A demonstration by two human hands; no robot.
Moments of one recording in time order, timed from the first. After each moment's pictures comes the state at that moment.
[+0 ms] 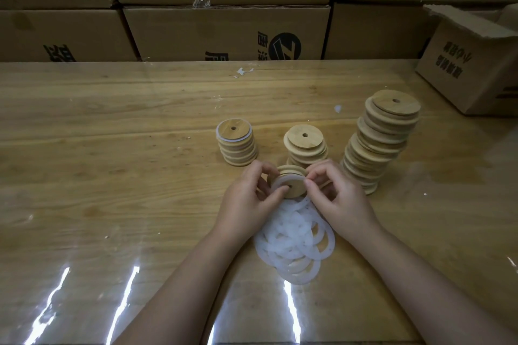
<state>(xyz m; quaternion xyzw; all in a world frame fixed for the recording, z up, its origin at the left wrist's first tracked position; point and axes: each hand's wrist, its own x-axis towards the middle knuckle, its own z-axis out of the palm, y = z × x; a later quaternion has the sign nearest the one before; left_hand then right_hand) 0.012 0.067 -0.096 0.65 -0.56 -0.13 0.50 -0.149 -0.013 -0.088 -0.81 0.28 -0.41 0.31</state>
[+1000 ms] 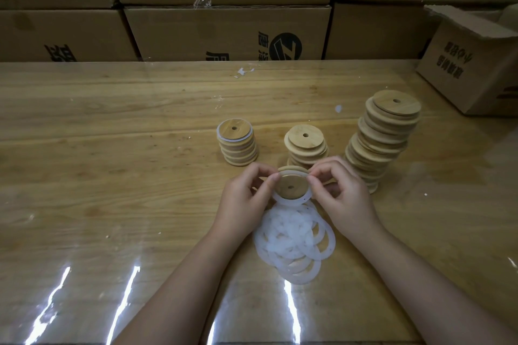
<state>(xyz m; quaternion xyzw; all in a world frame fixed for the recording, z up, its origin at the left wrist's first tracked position) 0.013 0.067 -0.094 0.61 -0.52 -0.17 0.56 -0.148 -0.015 -0.087 -0.80 0.27 -0.45 0.30</state>
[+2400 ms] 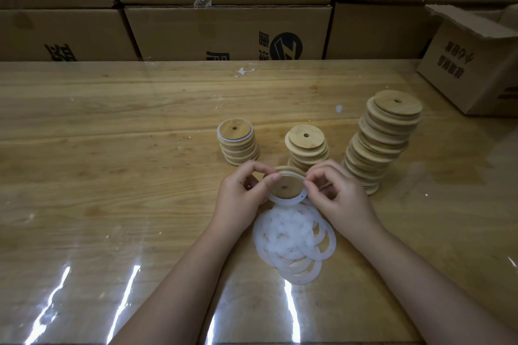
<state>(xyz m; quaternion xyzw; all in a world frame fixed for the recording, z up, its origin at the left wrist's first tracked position) 0.016 0.067 -0.086 0.62 -0.46 -0.23 0.60 -0.147 -0.016 -0.088 -0.82 0.26 -0.41 0.30</state>
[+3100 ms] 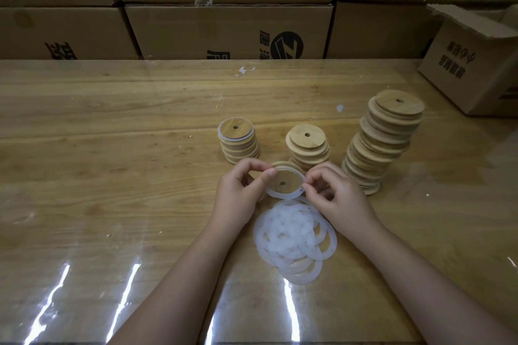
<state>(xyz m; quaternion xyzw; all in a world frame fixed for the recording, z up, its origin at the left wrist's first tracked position) 0.018 0.066 -0.086 0.64 -0.42 -0.24 0.59 -0.146 -0.015 -0.087 -0.83 0.29 -0.36 0.31</state>
